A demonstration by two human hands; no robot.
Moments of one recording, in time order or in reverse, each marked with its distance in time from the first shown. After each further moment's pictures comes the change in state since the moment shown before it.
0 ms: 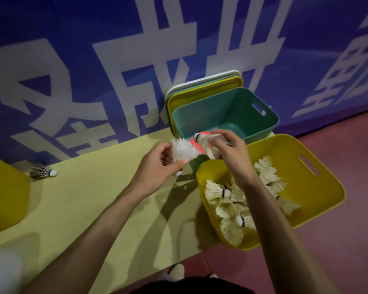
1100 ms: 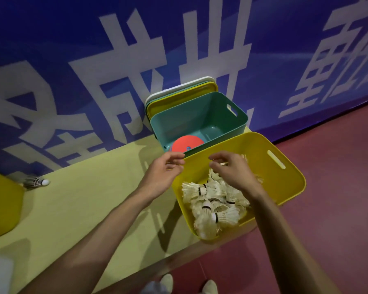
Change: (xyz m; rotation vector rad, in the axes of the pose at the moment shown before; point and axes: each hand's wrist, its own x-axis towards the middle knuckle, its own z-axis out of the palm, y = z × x) left_hand -0.019 0.035 0.083 -0.013 -0.070 -0.048; right_hand -0.027 0.032 -0.098 -0.438 -0.137 -0.027
